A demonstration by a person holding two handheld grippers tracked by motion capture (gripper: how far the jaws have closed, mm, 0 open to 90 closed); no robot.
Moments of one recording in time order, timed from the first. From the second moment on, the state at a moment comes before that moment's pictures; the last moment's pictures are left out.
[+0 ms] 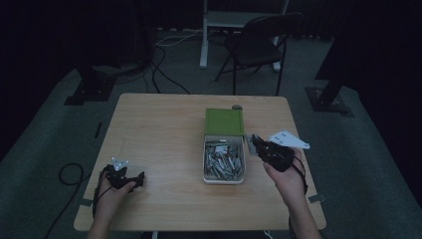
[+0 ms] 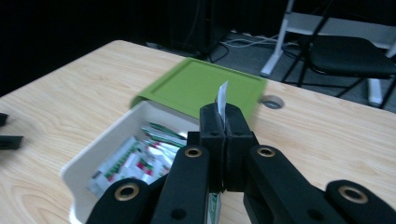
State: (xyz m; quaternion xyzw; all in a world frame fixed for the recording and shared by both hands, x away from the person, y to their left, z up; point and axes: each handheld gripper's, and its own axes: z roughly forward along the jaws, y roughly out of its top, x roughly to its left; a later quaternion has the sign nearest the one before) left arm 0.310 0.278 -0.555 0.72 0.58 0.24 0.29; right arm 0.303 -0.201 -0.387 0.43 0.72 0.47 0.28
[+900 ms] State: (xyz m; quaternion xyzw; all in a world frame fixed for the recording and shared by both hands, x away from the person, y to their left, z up) left arm 0.310 0.278 -0.554 0.72 0.58 0.24 0.29; right arm 0.312 -0.303 -0.456 0.54 0.70 0.35 0.31
